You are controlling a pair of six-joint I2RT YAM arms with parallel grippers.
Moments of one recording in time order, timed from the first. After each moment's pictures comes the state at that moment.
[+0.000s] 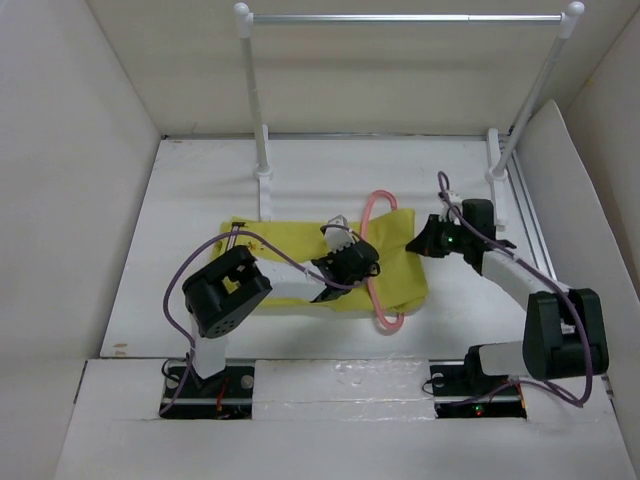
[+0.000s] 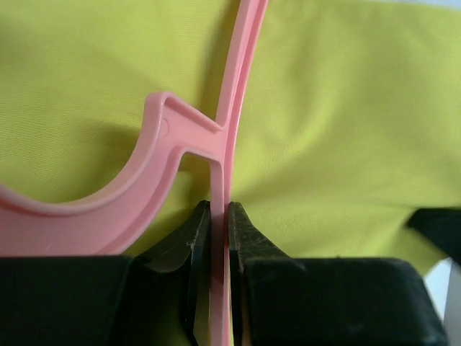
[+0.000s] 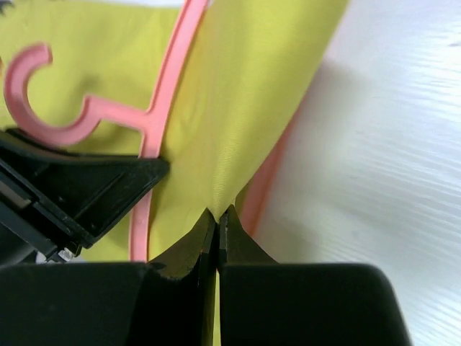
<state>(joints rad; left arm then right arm) -1.03 1.87 1.00 0.15 -0.54 -1.22 0.10 1.36 0.68 -0.05 -0.59 0.28</state>
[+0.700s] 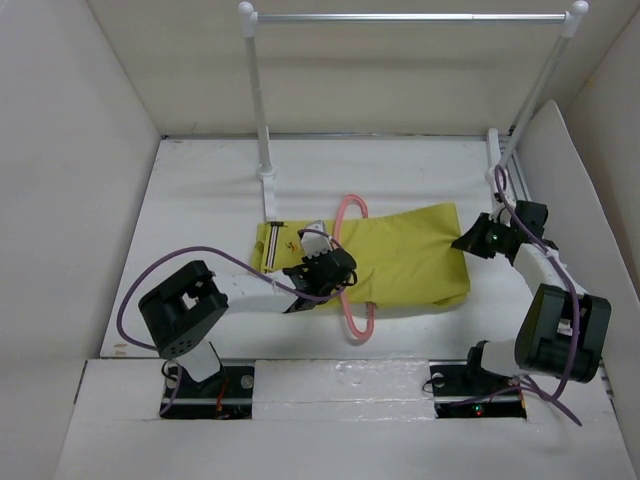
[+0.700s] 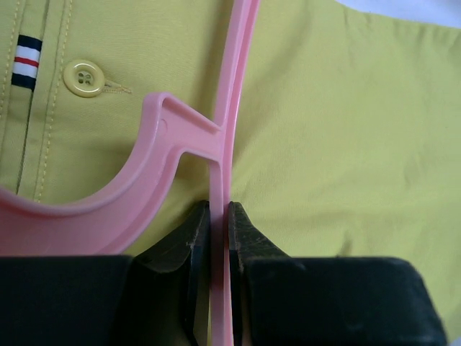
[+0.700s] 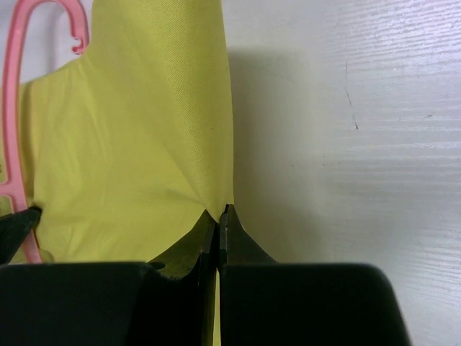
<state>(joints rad) -1.02 1.61 0.79 0.04 -0.63 -1.08 -0.31 1.34 0.75 -0.27 -0.60 0.18</state>
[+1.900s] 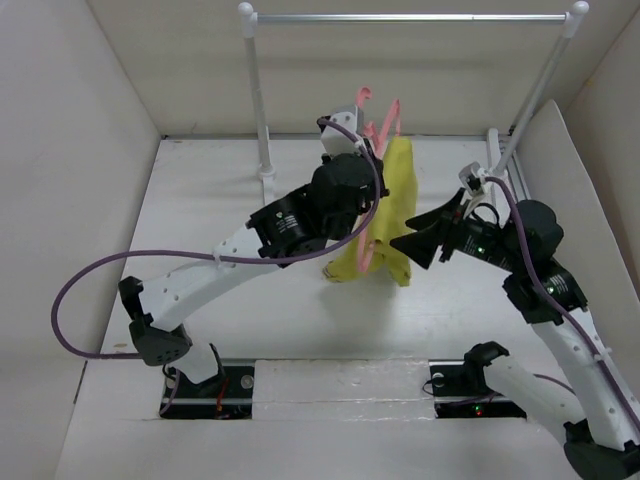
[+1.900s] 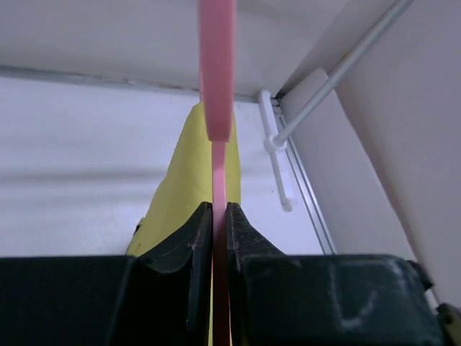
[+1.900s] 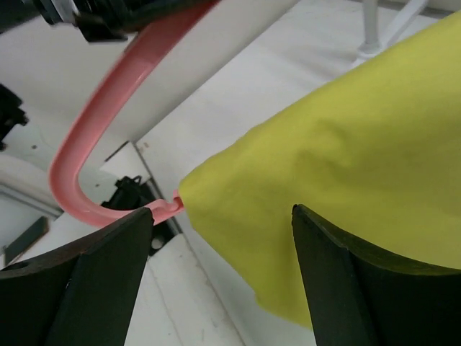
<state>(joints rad) -1.14 1.54 1.80 -0.44 -0.74 -0.60 0.38 0.76 1.02 -0.35 -0.63 0.38</state>
